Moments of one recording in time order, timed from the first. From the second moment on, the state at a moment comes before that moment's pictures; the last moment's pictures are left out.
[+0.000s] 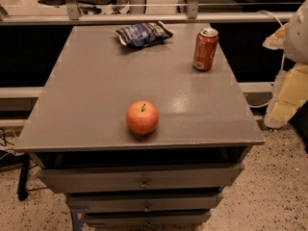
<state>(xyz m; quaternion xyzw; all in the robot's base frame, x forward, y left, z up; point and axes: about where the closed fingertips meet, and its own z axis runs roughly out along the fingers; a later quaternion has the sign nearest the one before) 0.438 -0.217 0.976 -0.60 0.78 -0.03 0.16</state>
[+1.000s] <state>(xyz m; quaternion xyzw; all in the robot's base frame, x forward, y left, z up) 0.437 -0.116 0.959 -0.61 0.75 0.06 0.23</state>
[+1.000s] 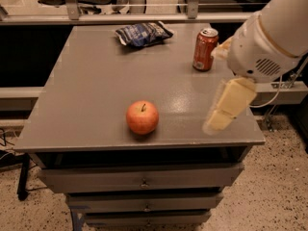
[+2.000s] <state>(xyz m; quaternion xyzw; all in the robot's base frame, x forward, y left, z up) 0.449 -0.002 0.883 -0.61 0.71 0.19 0.29</state>
